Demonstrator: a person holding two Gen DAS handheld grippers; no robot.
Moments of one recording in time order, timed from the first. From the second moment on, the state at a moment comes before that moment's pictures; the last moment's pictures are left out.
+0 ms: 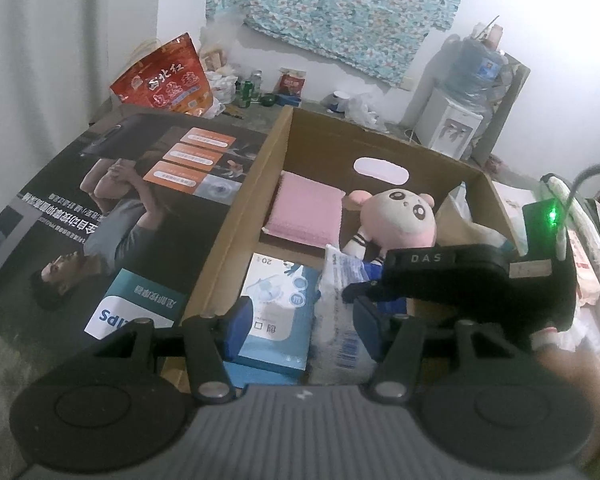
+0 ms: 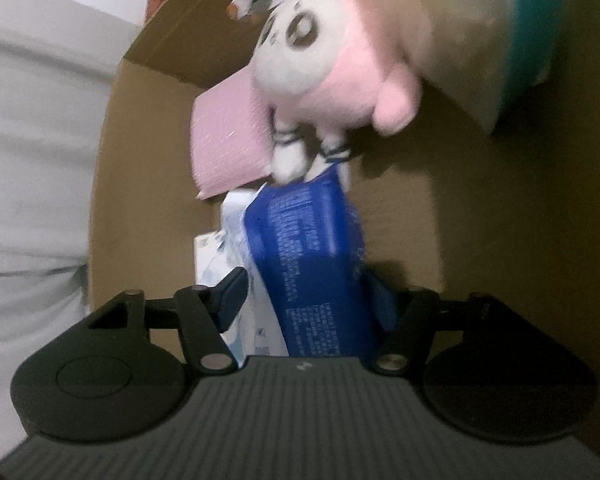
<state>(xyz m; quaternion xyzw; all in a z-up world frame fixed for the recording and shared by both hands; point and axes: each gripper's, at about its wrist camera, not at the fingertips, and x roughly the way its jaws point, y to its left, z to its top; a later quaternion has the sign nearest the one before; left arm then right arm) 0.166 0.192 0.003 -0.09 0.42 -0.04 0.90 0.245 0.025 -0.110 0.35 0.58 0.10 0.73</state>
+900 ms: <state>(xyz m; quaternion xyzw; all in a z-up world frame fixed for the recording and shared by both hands) 0.121 0.074 0.077 -0.01 0.35 -0.16 0.92 0.088 -0.161 0.029 0.38 0.36 0.25 0.82</state>
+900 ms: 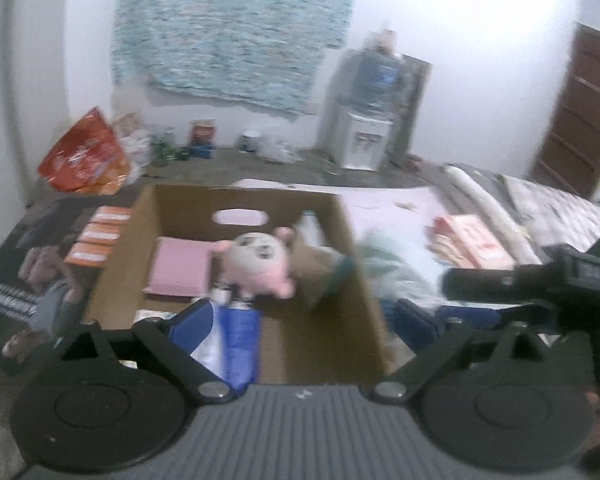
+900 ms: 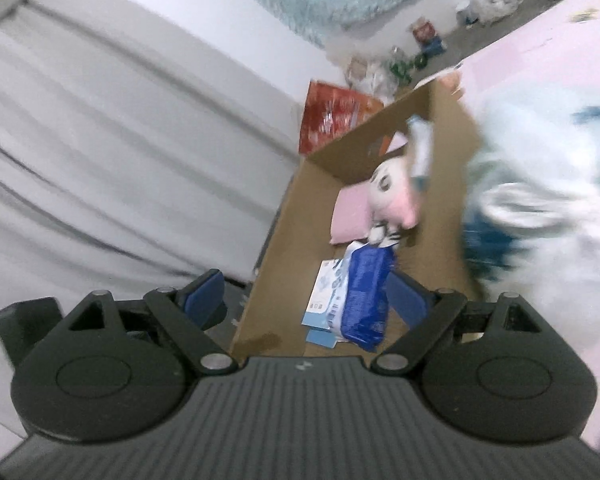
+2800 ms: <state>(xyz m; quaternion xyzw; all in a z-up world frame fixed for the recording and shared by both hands) 0.350 -0.279 -0.062 -0.05 0.56 -0.19 0.81 -0.041 -0.393 -0.047 0.41 0.26 -0.01 0.88</state>
